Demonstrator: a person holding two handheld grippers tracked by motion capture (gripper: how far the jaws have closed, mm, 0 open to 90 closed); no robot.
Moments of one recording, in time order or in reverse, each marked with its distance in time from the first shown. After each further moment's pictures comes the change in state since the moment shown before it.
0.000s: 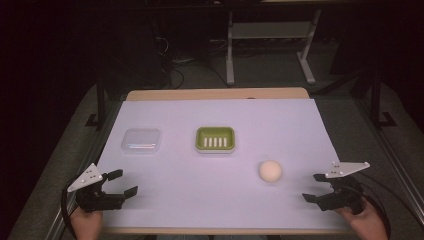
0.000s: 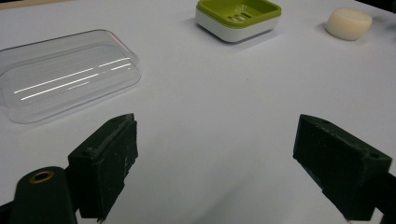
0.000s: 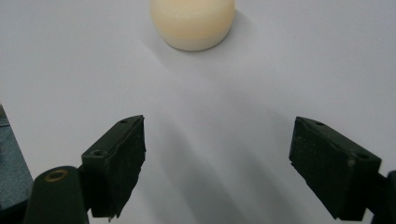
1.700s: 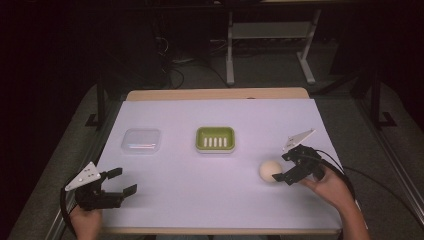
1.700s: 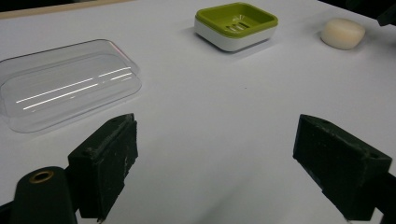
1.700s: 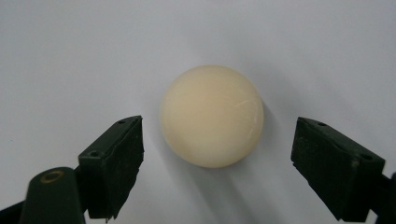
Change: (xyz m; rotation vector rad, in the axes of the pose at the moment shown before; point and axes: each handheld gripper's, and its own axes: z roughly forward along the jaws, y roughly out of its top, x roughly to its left) left arm 0.003 0.003 -0.001 -0.025 -0.012 0.005; right arm 0.006 0.104 0.056 0.172 0.080 -0.120
